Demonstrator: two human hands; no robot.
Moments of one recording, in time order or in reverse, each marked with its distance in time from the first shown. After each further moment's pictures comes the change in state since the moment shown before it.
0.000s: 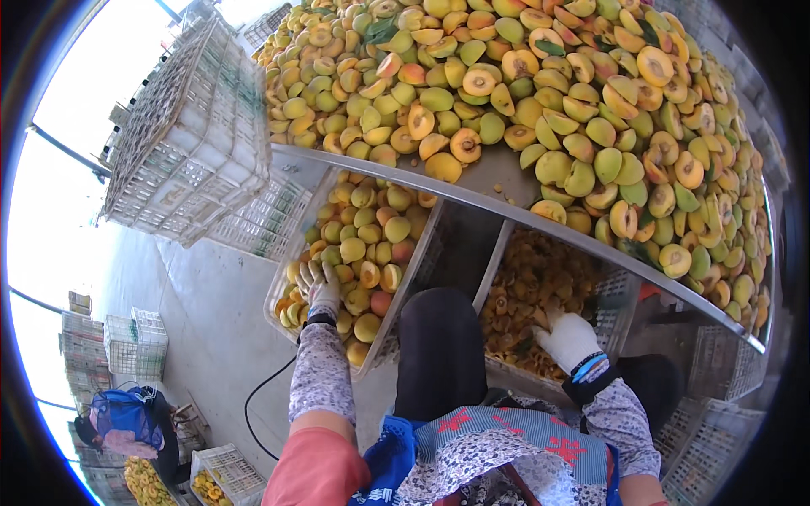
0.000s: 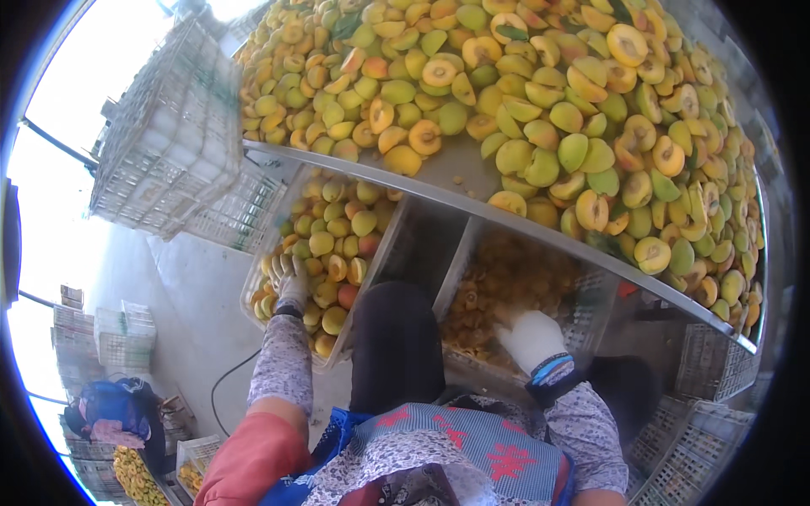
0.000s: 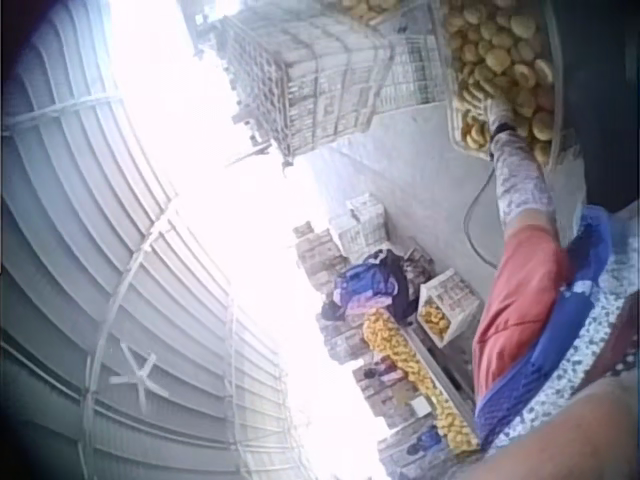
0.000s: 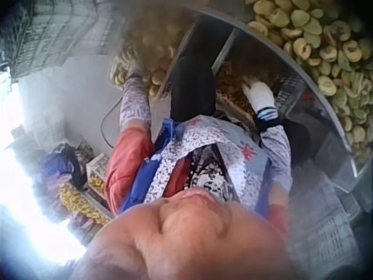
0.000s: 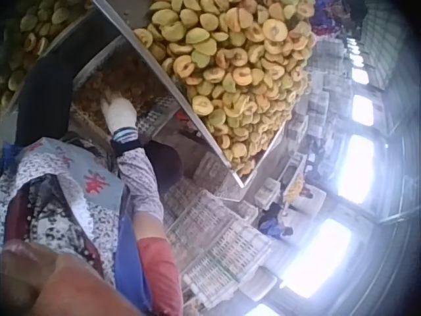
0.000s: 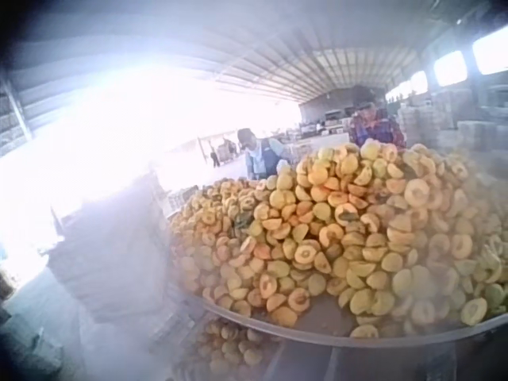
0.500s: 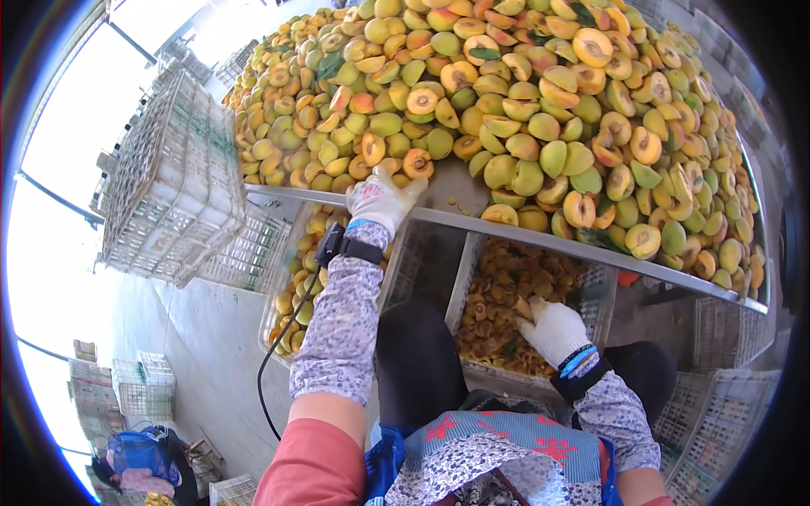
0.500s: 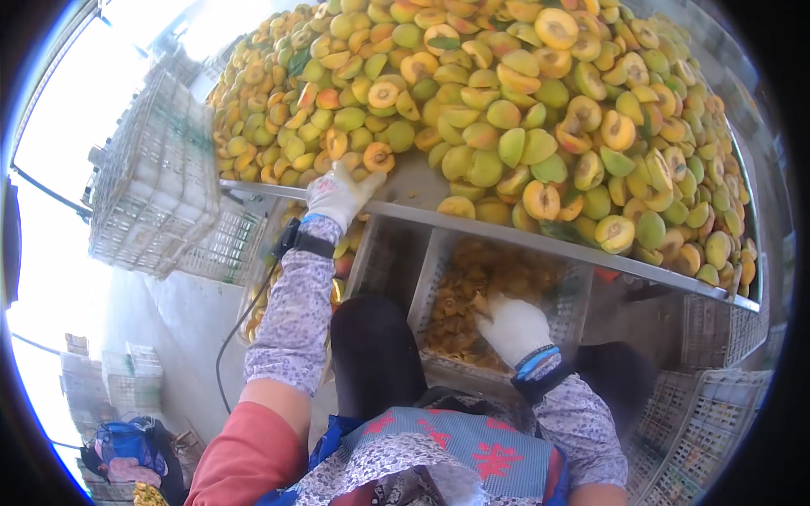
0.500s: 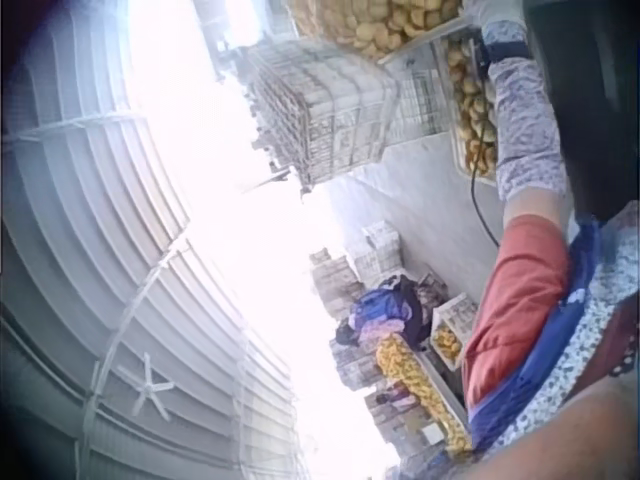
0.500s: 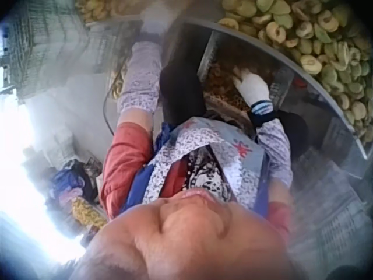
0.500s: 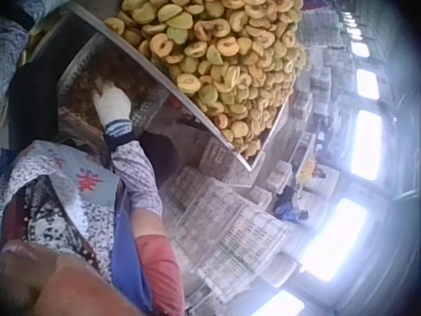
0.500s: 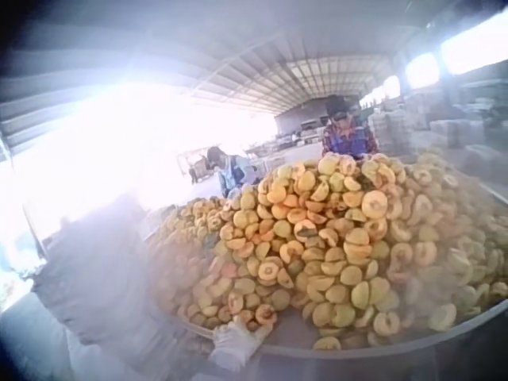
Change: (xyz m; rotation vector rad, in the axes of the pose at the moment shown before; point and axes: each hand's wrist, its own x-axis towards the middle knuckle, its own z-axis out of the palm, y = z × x) left_hand -0.037 0.364 -0.149 0.091 -0.068 0.520; right_hand -0.004 0.005 -0.025 0.069 0.110 0.018
